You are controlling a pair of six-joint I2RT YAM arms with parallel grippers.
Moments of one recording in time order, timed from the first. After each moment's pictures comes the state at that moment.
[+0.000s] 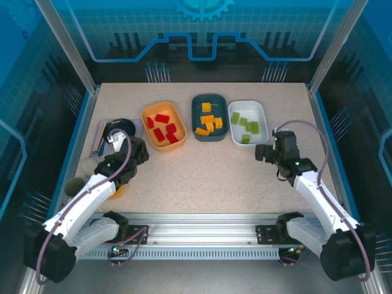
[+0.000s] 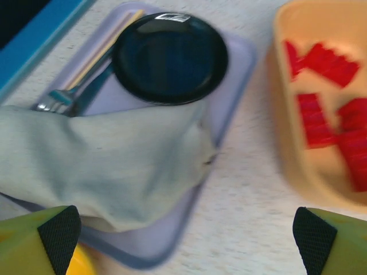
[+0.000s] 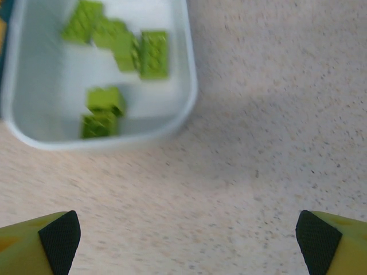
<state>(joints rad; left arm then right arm) -0.34 0.96 0.65 -0.59 -0.60 -0.61 0.18 0.99 0.65 -0.48 0.22 0.18</state>
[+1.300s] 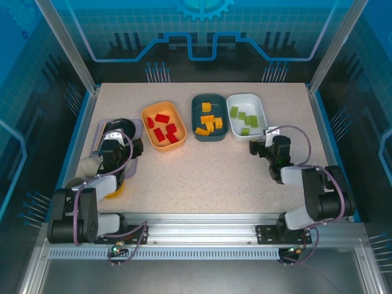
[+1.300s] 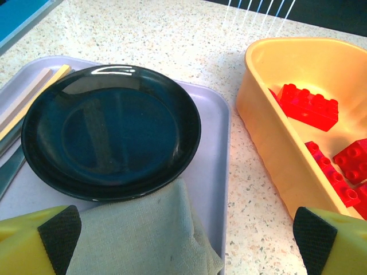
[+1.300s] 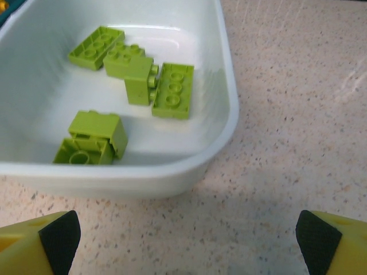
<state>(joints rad) 0.09 1.28 0.35 0.48 -0.04 -0.19 0.08 1.49 0.41 0.59 0.05 -0.04</state>
